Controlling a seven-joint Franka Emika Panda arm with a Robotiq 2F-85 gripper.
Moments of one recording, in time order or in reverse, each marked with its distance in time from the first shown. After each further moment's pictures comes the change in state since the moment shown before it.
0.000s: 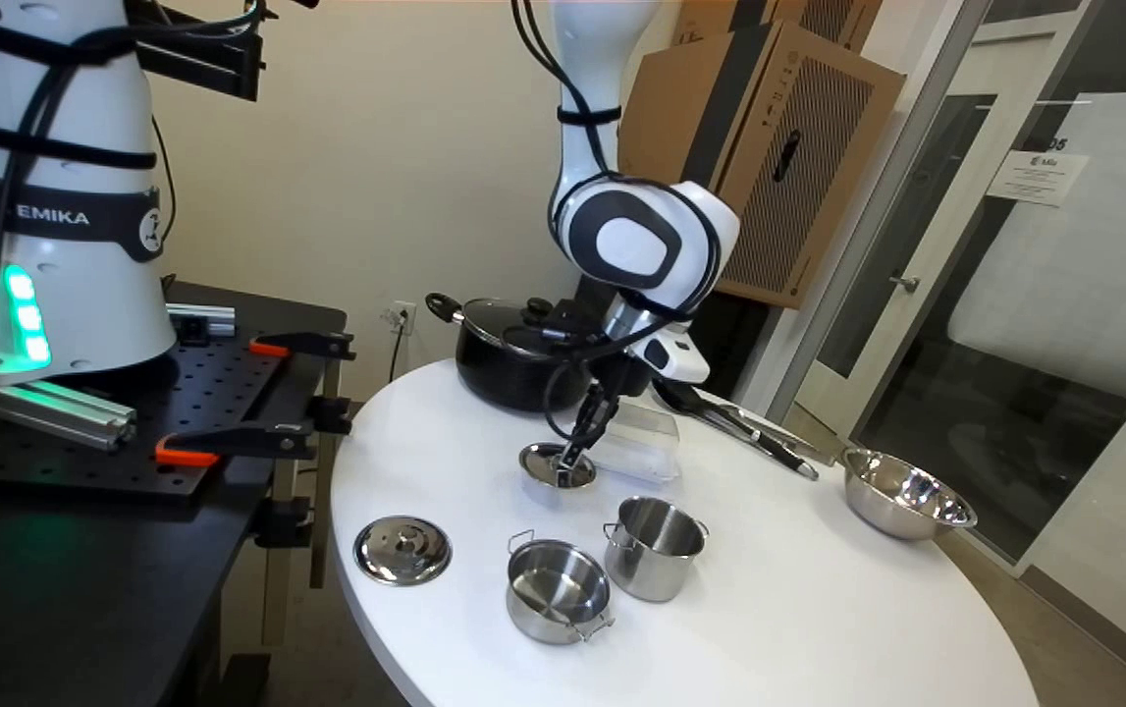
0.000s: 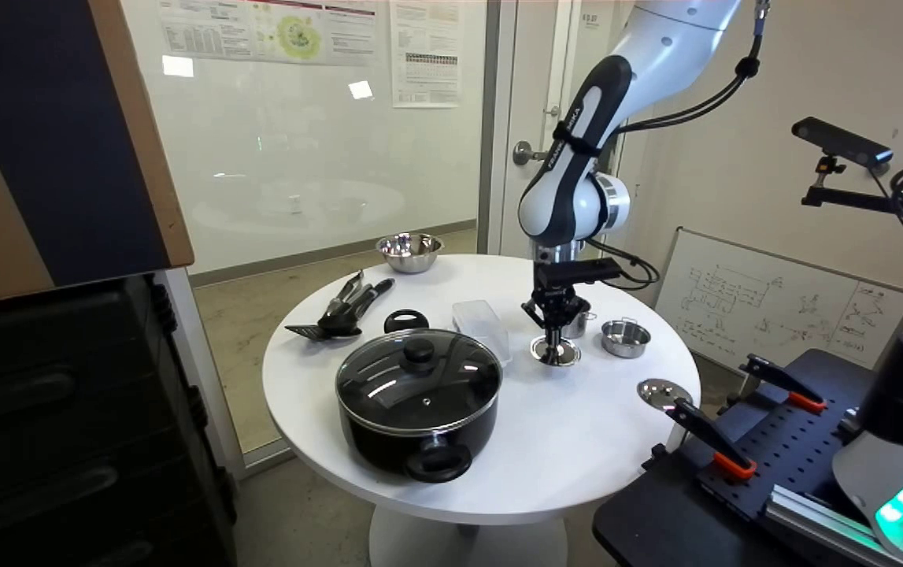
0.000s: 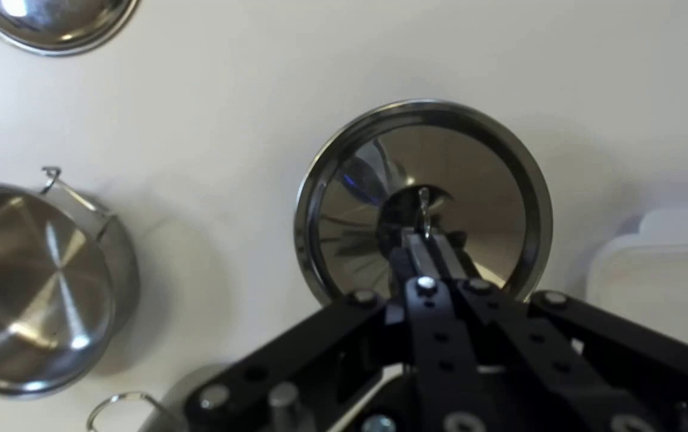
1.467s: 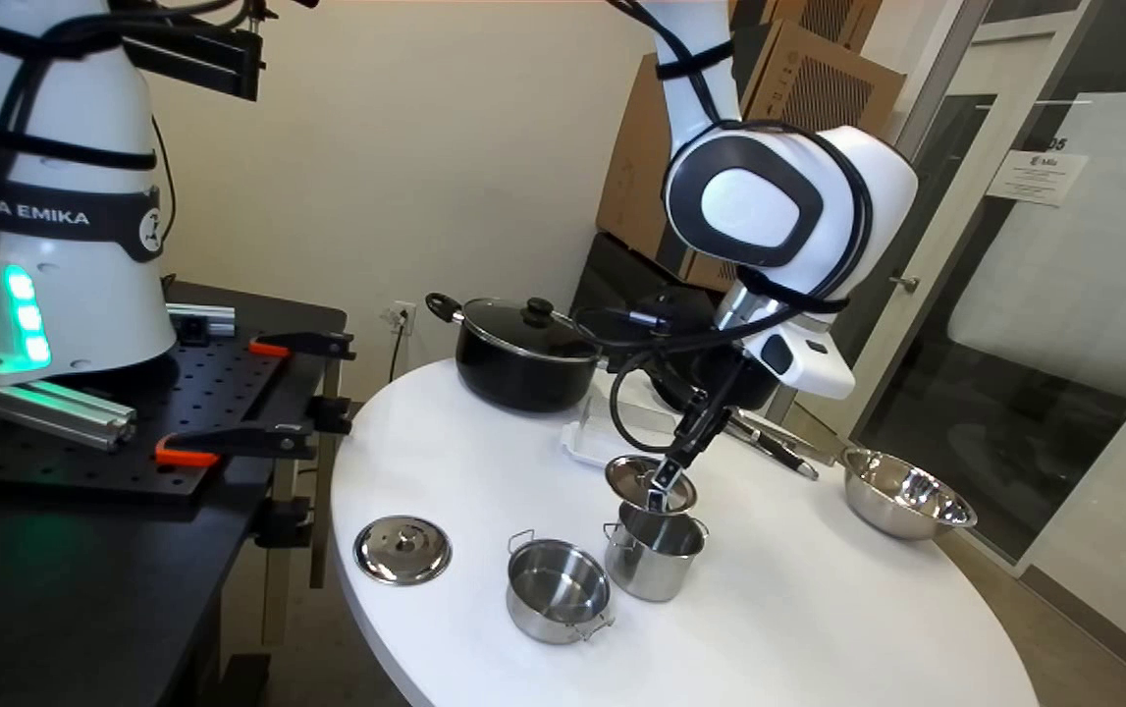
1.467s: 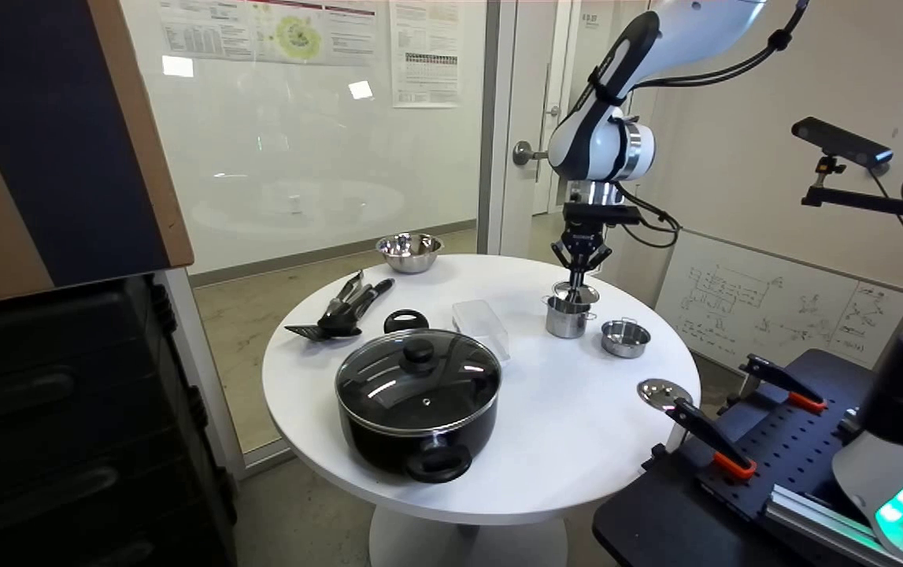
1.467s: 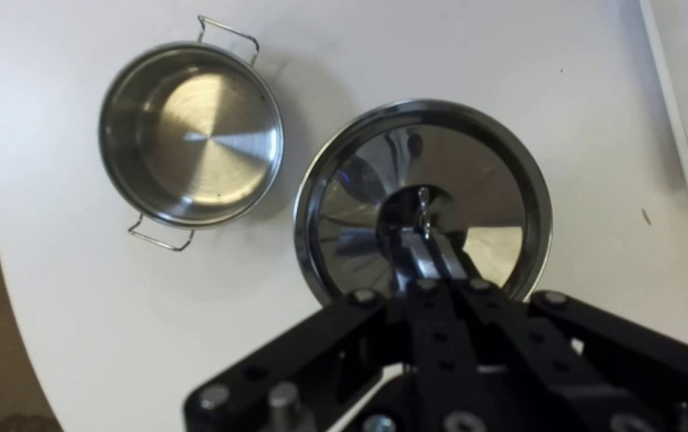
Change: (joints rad) arm -0.192 -0.045 -0.045 0.175 0.110 -0.191 -0.003
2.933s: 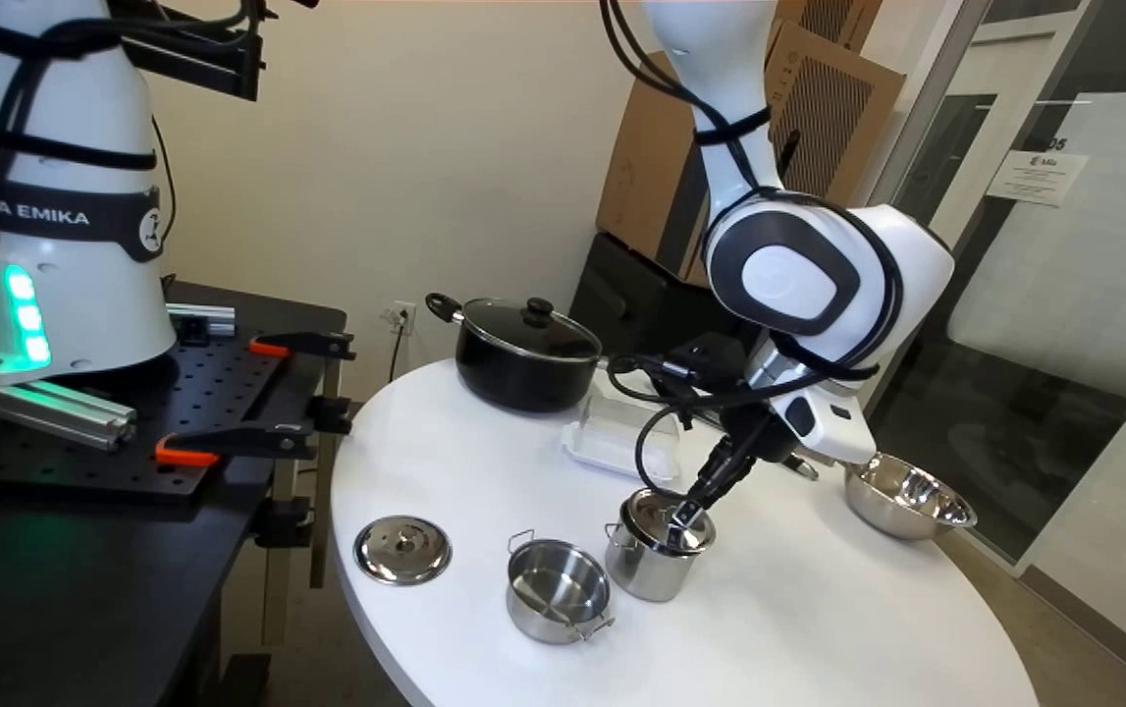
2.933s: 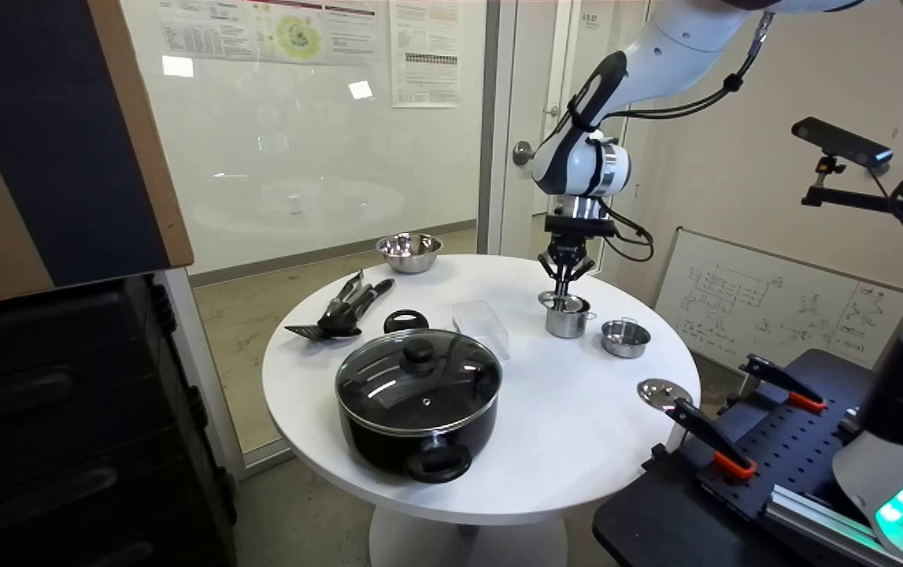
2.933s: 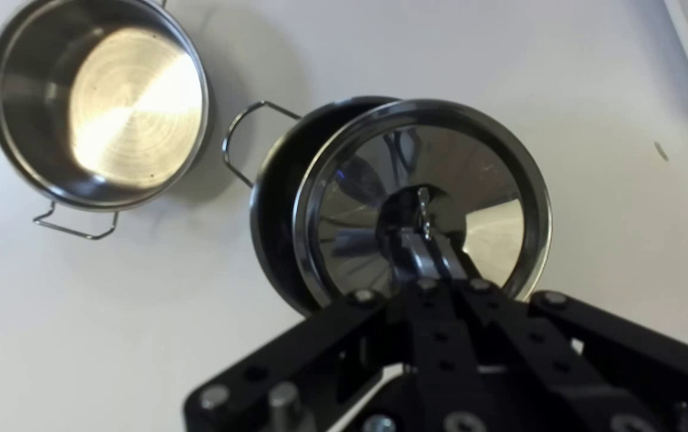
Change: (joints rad) arm -0.012 0.196 -0.003 0.239 0.061 -0.091 0.056
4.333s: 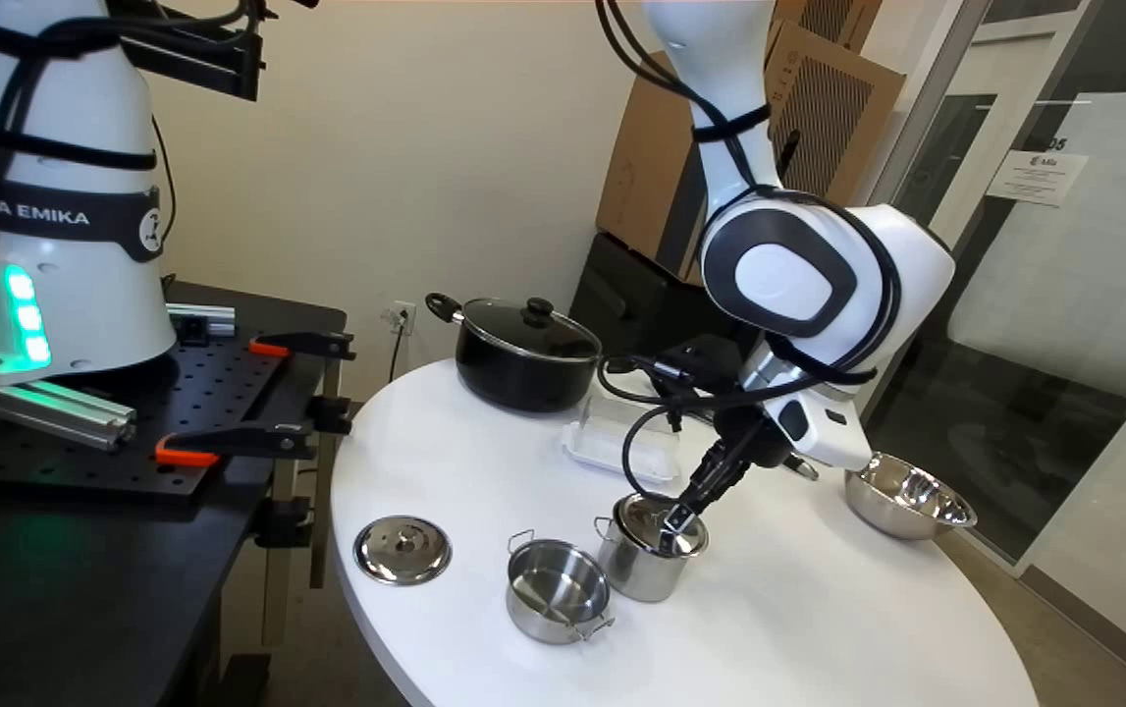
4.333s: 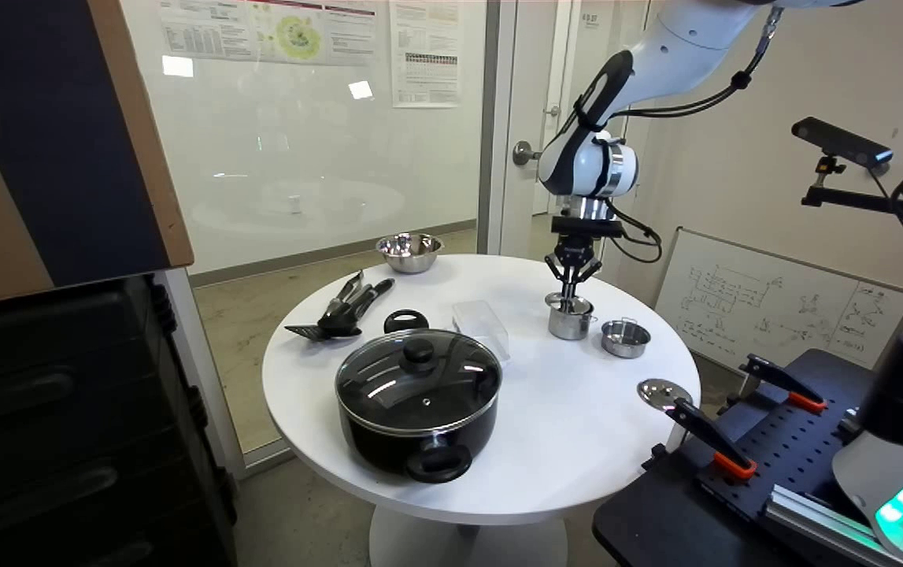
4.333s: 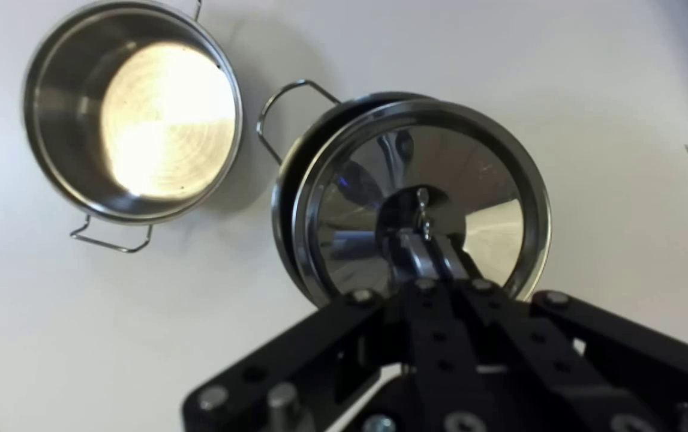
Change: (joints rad) arm -0.014 -0.018 -0.004 -0.036 0.001 0.004 -0.001
